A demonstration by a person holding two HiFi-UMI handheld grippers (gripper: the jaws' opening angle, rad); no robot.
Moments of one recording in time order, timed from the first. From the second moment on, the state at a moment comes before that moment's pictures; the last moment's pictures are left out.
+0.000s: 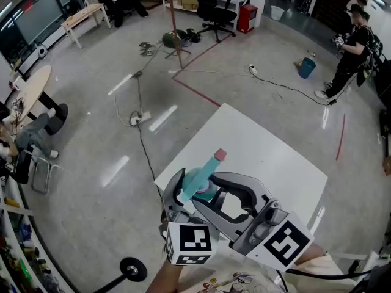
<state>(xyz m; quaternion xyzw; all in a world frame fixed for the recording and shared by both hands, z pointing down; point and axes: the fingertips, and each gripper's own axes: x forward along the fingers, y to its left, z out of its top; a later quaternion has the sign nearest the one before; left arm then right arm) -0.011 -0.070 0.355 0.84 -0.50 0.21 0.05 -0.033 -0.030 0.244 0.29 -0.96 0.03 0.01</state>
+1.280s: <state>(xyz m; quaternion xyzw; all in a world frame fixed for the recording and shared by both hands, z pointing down) 0.024 0.027 0.346 0.95 -0.10 0.28 -0.02 -0.025 0.041 0.231 -0.15 -0.99 0.02 0.07</state>
